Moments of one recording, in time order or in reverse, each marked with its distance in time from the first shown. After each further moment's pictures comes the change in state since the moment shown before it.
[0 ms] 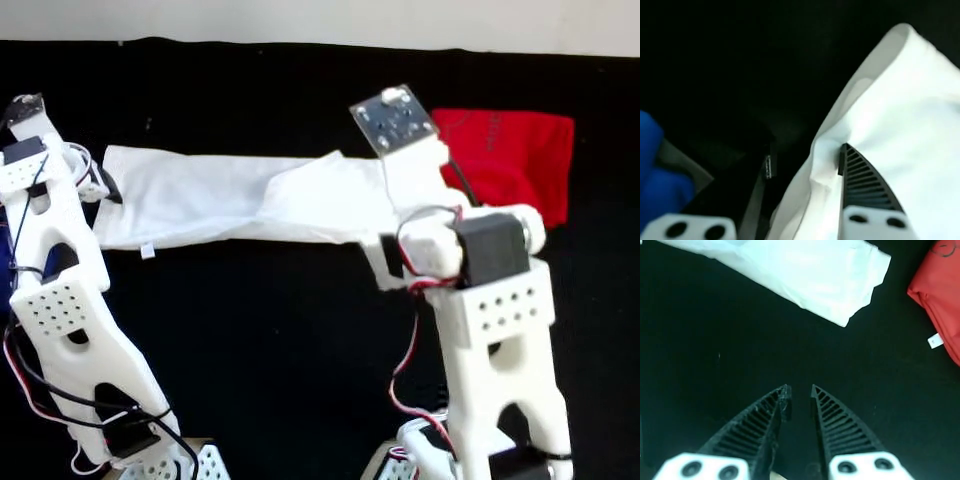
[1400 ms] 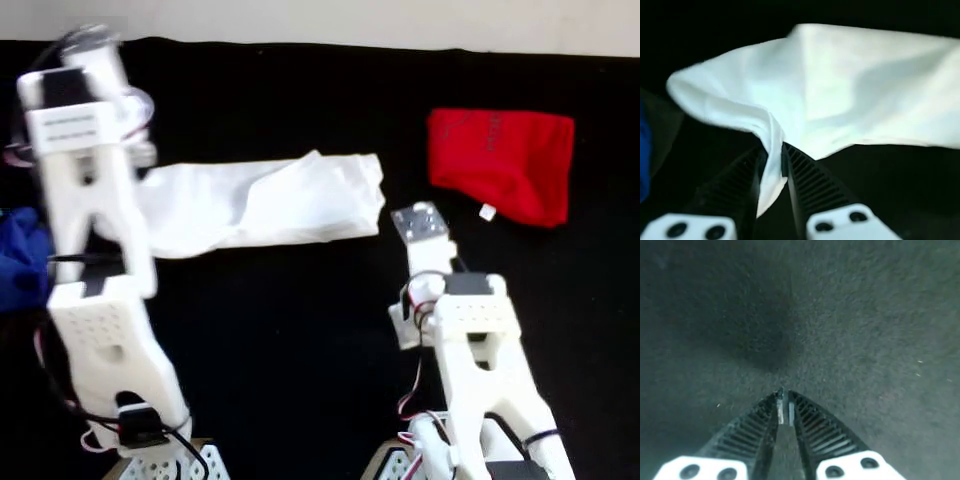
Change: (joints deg) left arm 20.9 -19.9 -15.4 34.6 -0.1; right arm 15.1 -1.9 62.7 -43.0 4.1
